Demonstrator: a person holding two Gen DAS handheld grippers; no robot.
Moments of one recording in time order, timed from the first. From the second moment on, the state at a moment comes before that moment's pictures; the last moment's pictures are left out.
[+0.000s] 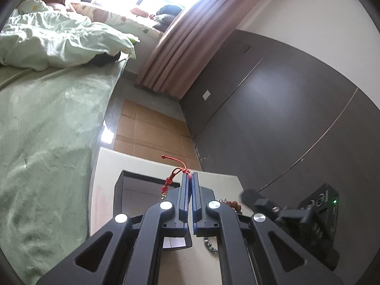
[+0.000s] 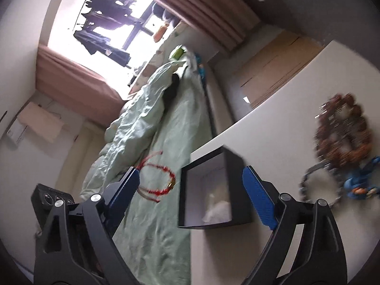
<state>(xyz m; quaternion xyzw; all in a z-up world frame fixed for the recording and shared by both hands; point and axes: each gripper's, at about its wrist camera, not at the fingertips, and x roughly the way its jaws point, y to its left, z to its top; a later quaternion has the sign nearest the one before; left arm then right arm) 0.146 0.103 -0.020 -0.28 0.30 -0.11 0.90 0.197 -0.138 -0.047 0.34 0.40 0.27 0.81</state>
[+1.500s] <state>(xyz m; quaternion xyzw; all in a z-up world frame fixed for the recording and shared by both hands) 0.150 -0.041 -0.076 -0.19 0.41 -0.19 0.87 0.163 -0.287 -0.150 0.49 0.52 0.05 0.70</state>
